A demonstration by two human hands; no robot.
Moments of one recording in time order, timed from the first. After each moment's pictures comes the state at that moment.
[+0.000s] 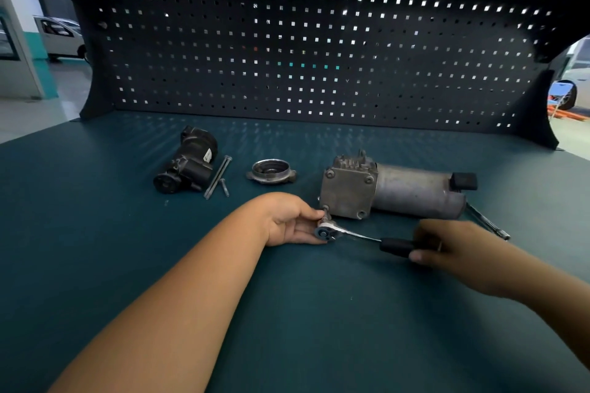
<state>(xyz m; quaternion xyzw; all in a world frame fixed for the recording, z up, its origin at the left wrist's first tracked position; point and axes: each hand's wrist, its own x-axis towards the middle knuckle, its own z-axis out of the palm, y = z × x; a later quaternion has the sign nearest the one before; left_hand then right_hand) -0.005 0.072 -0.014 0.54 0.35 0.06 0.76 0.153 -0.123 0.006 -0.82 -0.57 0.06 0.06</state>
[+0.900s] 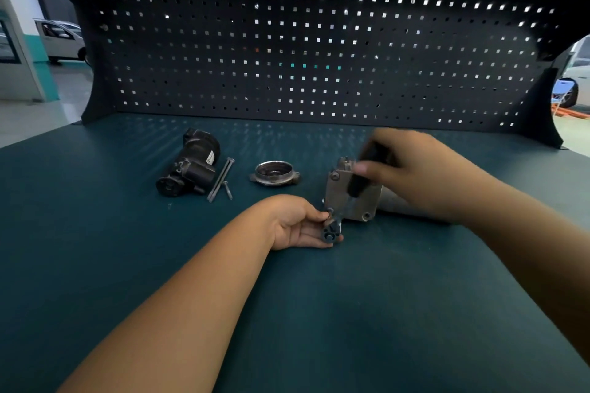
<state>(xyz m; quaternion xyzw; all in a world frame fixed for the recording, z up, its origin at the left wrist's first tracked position) -0.004 0.075 -0.016 0.54 0.35 0.04 0.76 0.104 -0.070 0.075 -0.71 -0.66 -0.07 0.24</state>
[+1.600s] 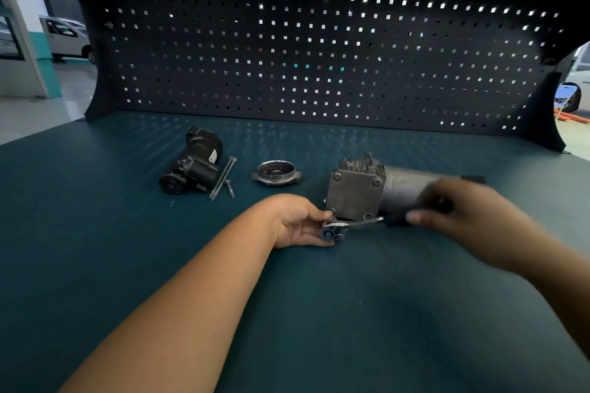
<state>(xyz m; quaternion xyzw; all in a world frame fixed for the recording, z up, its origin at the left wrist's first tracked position) -0.004 0.072 -0.015 0.54 0.35 0.06 0.76 0.143 -0.111 0.035 -0.77 -0.59 -0.04 0.23</state>
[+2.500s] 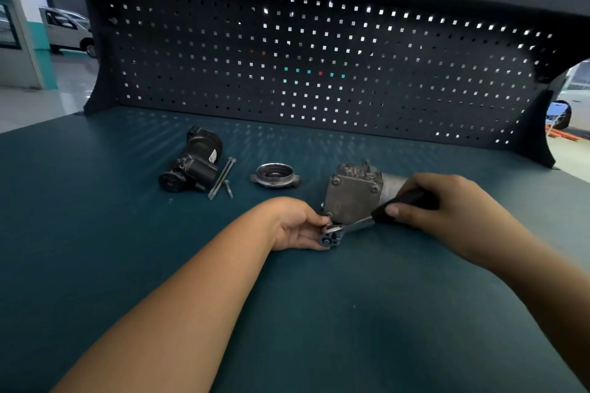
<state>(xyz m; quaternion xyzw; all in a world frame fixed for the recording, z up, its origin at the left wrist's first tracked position) -0.004 0.074 -0.018 0.55 0.35 0.05 0.75 0.126 -0.103 0.047 -0.75 -0.59 -0.03 0.30</state>
